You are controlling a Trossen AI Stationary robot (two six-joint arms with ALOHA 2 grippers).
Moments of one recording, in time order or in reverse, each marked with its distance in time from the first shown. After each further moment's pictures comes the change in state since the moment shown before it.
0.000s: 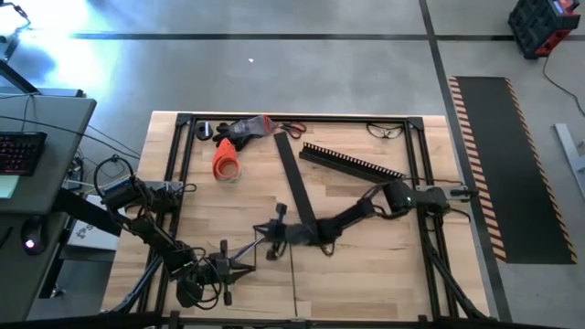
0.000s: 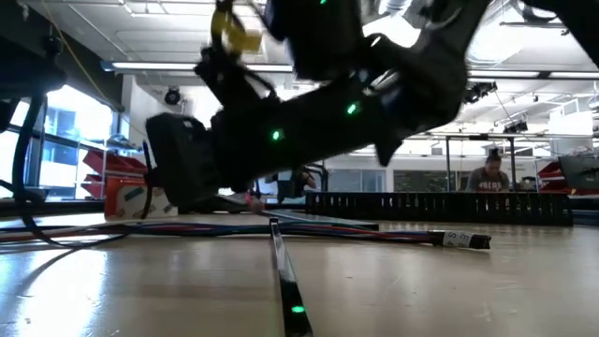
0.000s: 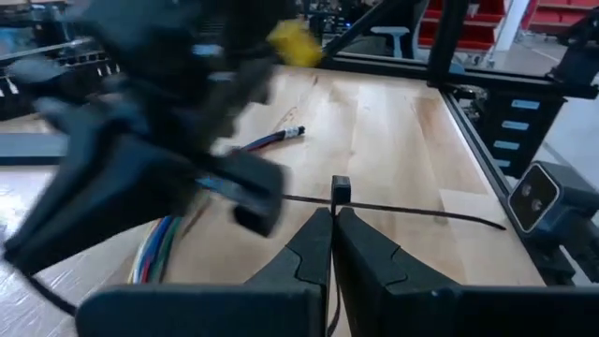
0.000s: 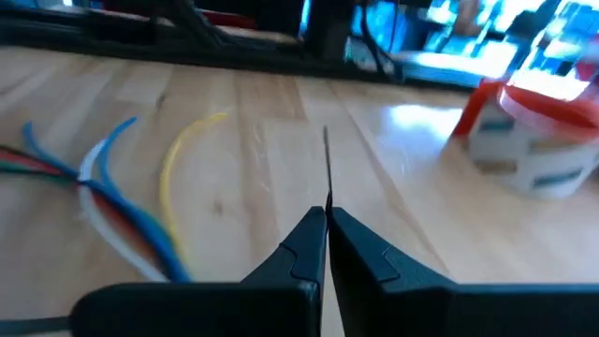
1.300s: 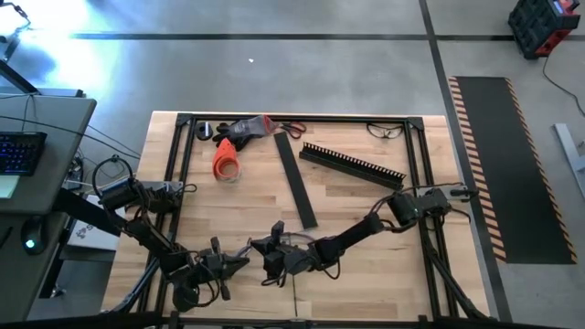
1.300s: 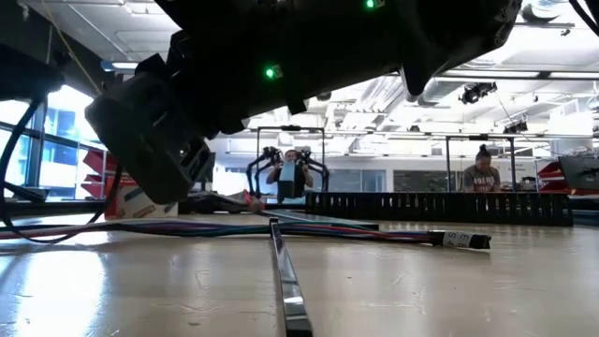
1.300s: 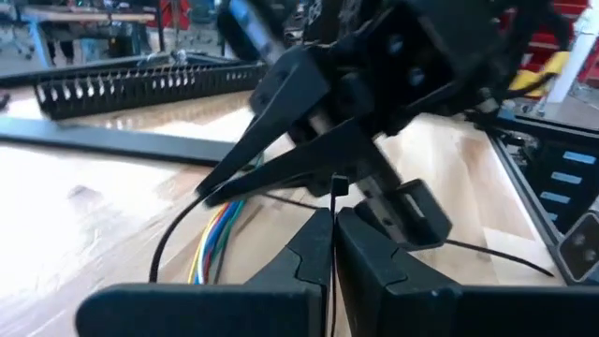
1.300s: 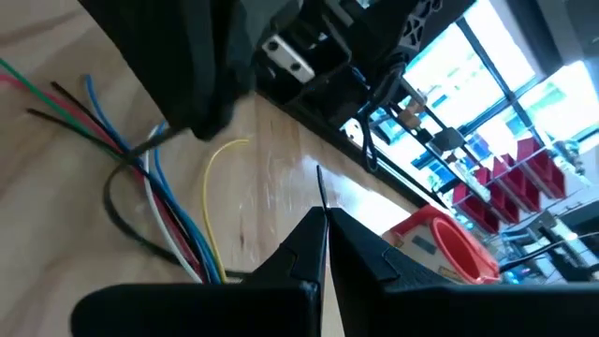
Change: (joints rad) left arm -0.053 0.000 0.000 -0.123 -0.203 -0.211; right arm 0.156 -0.003 0.155 -0.133 0.260 -0.515
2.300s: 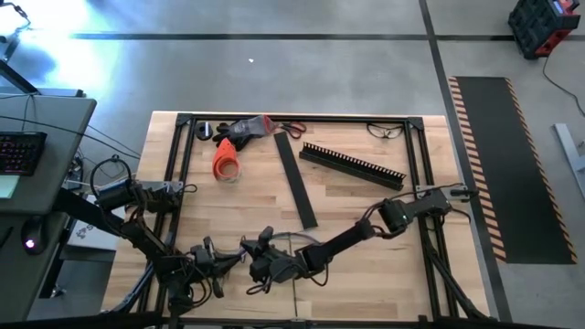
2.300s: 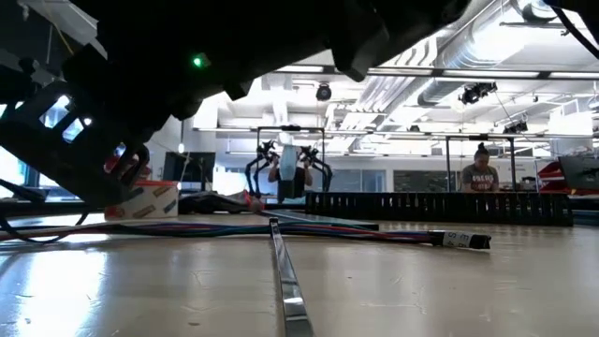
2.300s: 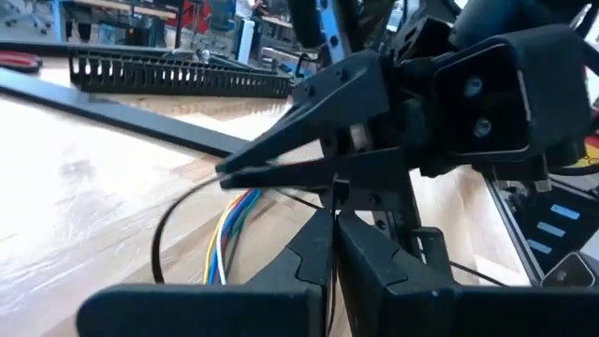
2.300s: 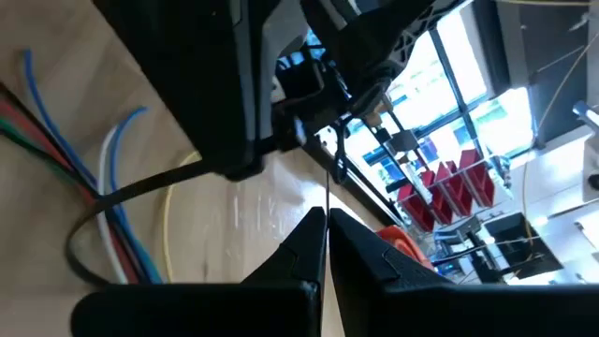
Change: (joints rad) left arm -0.075 -0.001 0.000 -0.243 -0.120 -0.412; right arm 0.004 0.132 0.277 -0.144 0.120 -0.175
